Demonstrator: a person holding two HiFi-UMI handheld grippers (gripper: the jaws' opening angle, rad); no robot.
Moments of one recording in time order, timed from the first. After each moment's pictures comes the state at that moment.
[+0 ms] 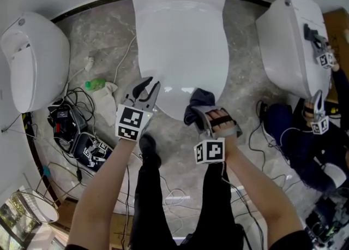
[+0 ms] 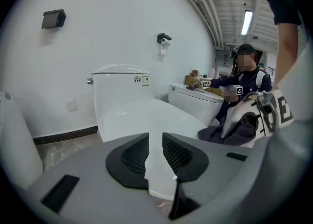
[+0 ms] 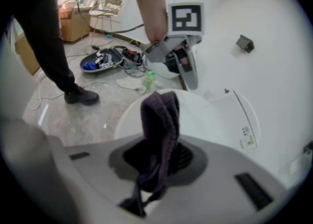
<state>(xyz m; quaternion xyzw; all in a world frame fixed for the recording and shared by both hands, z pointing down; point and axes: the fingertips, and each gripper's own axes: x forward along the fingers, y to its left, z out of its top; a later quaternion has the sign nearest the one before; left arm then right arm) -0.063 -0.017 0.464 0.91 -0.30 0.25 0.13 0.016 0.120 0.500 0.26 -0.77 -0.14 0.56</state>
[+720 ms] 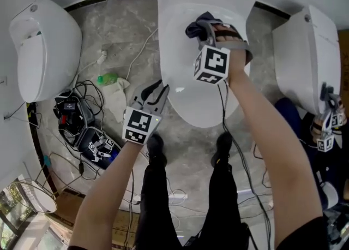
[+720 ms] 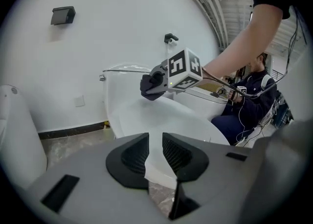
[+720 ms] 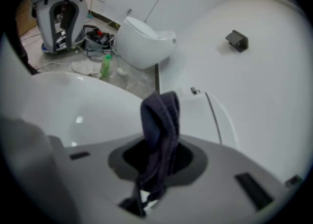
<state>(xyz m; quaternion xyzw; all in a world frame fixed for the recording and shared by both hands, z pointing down) -0.105 -0.031 0.467 0.90 -0.32 0.25 0.15 0.011 -0.190 0.459 0.33 -0.71 -0.23 0.58</state>
